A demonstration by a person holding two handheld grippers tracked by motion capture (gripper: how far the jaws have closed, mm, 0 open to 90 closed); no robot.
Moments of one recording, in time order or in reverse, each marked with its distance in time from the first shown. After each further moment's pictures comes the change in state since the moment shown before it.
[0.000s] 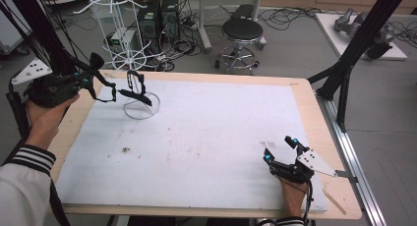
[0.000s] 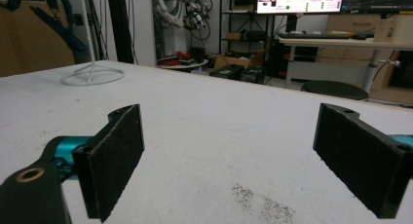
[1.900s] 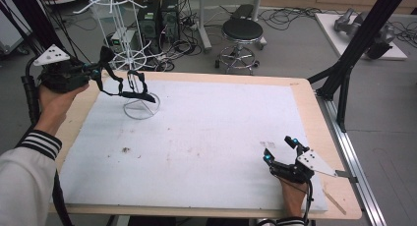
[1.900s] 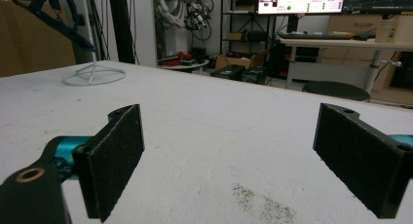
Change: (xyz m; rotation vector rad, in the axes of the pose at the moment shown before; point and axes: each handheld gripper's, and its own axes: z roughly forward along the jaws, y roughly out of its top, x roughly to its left) left arm 0.004 0.019 0.033 0.108 0.023 0.034; right arm 0.000 0.000 0.000 -0.002 0.003 -0.007
